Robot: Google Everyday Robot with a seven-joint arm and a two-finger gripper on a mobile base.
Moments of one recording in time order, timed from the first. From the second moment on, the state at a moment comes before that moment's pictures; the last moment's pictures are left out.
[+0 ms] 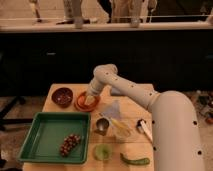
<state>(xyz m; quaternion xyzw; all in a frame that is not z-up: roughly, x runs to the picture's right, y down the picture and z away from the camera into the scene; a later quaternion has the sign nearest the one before) -0.108 0.055 0.888 -0.32 -0.23 0.09 0.92</state>
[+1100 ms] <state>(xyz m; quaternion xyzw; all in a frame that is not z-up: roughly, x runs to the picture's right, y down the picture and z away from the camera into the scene) -0.129 0.041 0.827 -0.30 -0.26 0.02 0.92</state>
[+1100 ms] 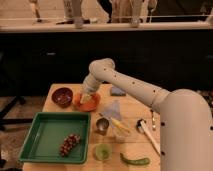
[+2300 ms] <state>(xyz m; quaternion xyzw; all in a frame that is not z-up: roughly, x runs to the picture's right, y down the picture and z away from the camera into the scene) -0.140 0.064 0.769 -0.30 -0.28 -0.06 0.91</state>
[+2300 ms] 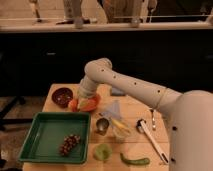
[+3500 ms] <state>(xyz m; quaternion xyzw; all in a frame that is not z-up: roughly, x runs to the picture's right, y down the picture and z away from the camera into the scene) -0.176 0.154 0.756 -0.37 -0.31 -0.14 0.86</state>
